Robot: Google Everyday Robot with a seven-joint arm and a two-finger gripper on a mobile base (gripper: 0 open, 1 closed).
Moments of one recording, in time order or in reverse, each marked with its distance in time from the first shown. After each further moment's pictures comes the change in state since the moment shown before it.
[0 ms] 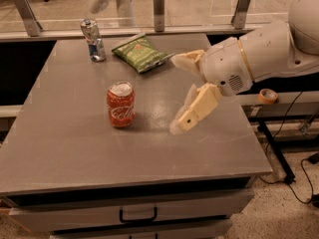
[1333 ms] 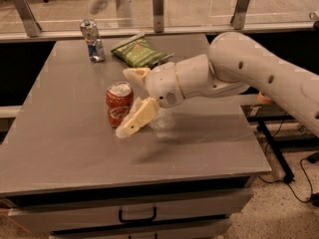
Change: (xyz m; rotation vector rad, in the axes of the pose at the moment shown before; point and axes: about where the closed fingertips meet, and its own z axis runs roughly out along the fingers) arm -0.014 -0.021 0.130 -0.102 -0.208 -0.027
